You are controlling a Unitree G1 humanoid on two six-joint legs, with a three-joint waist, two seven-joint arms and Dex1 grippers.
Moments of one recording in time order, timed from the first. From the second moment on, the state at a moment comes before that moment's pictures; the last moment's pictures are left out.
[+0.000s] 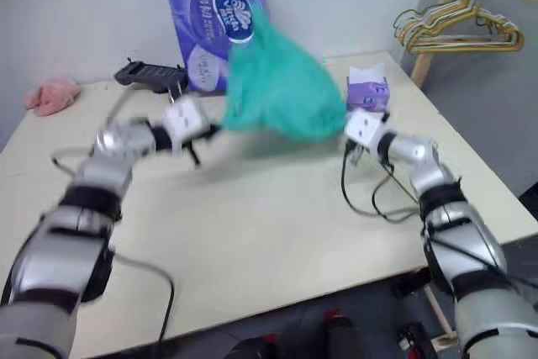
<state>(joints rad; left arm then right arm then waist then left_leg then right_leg) -0.69 0.74 -0.20 0.58 -0.05 -0.17 -0.94 -0.87 -0.53 0.29 0.83 -0.08 -0.35 0.70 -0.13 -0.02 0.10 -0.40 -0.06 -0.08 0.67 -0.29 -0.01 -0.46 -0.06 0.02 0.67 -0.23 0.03</state>
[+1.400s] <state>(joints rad) 0.08 1.22 -0.01 -0.38 -0.39 0.36 -1.47 -0.07 -0.89 0.22 -0.40 0.27 0.60 1.09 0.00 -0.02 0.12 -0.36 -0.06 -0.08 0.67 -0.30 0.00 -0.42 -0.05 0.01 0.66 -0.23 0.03</state>
